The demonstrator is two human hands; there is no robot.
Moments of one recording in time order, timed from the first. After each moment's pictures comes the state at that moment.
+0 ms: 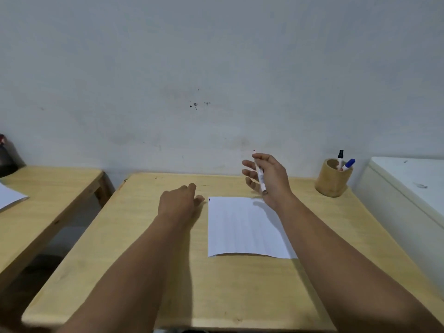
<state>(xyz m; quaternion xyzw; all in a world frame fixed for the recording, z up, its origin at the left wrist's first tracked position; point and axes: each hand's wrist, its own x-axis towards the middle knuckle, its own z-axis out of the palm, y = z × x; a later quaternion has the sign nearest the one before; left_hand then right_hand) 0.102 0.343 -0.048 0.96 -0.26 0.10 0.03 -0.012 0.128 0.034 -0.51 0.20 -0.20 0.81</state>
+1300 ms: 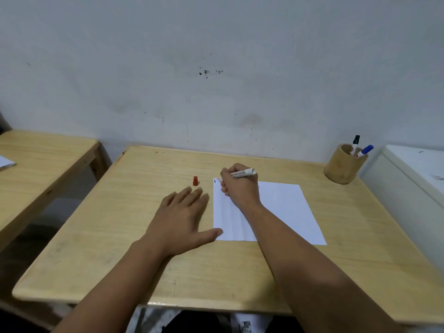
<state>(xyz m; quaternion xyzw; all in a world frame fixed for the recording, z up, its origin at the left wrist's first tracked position) 0.018 0.400 -0.073 0.92 -0.37 0.04 0.11 0.024 0.195 -0.064 -0.73 0.24 -0.20 0.61</state>
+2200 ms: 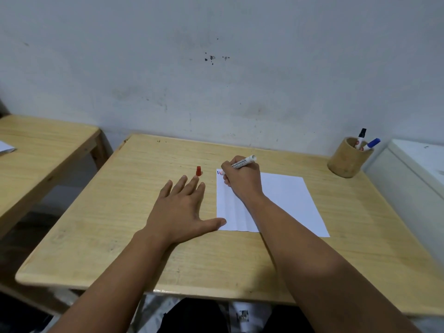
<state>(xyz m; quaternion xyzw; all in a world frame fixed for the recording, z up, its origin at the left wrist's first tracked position) 0.012 0.401 -0.066 0.94 -0.33 0.00 0.12 0.032 0.194 -0.072 -0.75 0.23 -0.19 0.59</state>
